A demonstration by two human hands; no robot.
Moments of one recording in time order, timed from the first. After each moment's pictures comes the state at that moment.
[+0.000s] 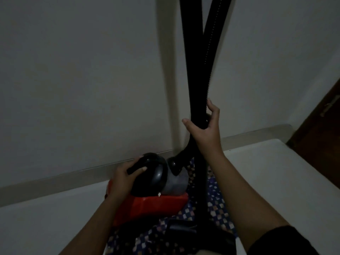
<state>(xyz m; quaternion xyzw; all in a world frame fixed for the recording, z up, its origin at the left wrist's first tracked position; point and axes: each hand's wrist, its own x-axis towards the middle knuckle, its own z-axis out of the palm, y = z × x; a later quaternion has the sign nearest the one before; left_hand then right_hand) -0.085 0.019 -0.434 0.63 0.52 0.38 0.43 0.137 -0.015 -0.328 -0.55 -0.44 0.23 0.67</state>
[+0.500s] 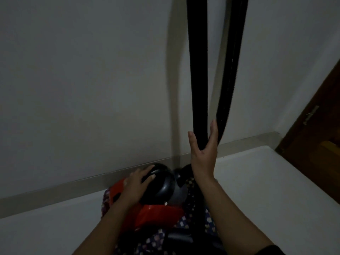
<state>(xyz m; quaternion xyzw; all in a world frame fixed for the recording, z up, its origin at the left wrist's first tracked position) -0.068 0.027 -0.445 0.77 0.51 0.18 0.32 0.112 -0.039 -0.342 -0.59 -0.39 0.11 0.69</state>
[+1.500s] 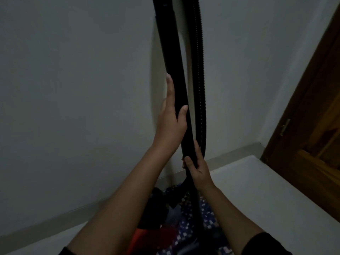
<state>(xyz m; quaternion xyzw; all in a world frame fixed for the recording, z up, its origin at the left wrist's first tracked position) 0.065 -0.008 -0.149 0.77 0.26 0.50 0.30 0.166 -0.040 -0.319 -0.52 -0.55 0.19 0.63</state>
